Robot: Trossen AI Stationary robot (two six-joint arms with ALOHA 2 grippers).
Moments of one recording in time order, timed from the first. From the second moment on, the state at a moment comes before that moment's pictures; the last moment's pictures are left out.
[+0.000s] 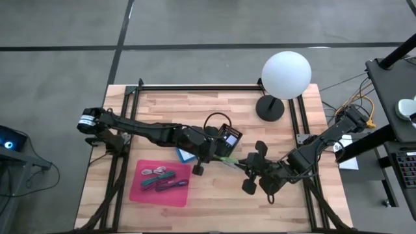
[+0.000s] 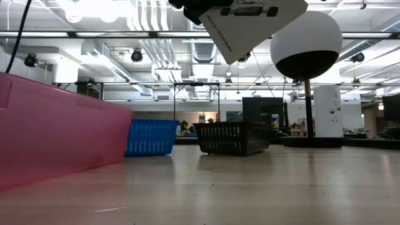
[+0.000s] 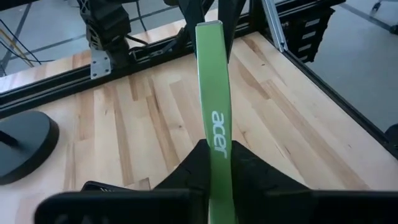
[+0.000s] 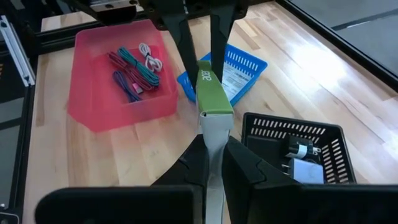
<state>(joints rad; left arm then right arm) -0.14 1.59 1.27 -0.16 0.11 0.22 0.61 1.46 1.22 -0.61 0.76 0.74</state>
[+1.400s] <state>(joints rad) -0.02 1.42 1.17 -0.88 -0.10 1.08 0.61 1.46 1.17 -0.65 0.57 0.95</state>
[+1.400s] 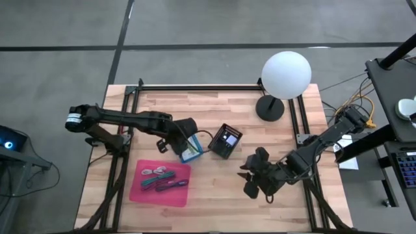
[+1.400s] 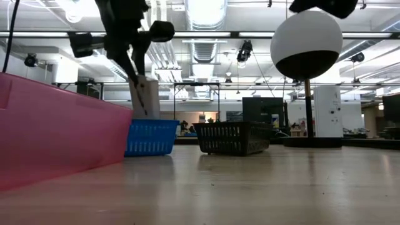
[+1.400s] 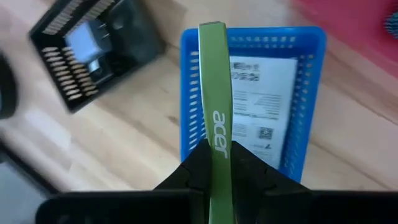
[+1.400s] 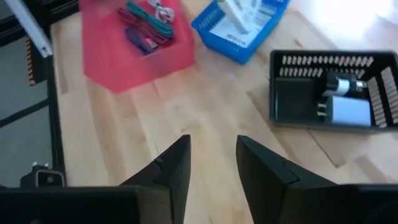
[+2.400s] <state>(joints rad) 0.02 1.42 1.15 -0.84 -0.11 0.72 0.61 1.46 1.13 -0.64 0.52 1.02</state>
